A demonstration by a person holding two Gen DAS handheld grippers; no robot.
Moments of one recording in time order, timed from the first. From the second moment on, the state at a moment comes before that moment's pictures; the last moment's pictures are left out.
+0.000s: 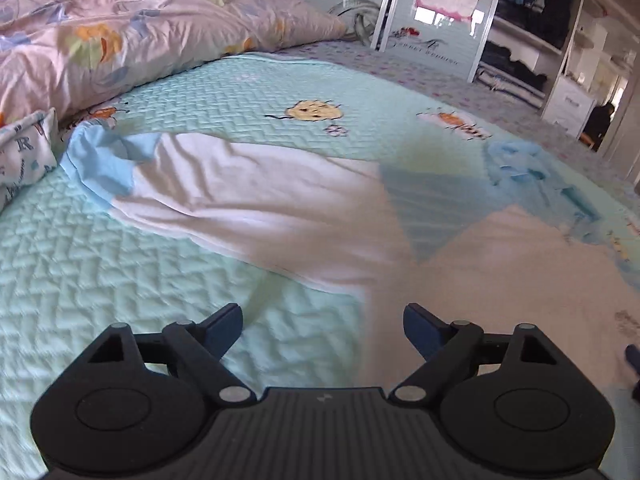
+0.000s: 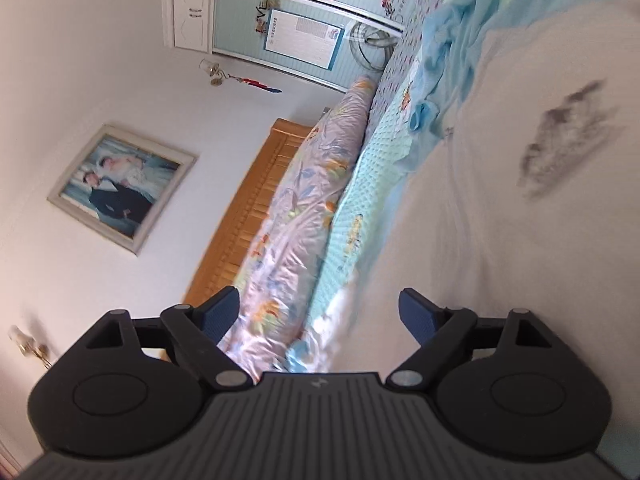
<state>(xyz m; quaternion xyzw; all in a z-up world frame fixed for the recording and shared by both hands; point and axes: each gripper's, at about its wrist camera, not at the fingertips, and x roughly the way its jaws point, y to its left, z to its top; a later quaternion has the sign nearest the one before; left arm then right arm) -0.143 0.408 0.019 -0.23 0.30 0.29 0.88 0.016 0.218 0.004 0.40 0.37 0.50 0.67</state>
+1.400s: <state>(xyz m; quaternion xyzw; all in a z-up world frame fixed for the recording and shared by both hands) -0.100 0.266 -0.017 -0.19 0.25 0.25 0.92 0.138 -0.011 0.075 0.26 0.02 0.56 0.79</state>
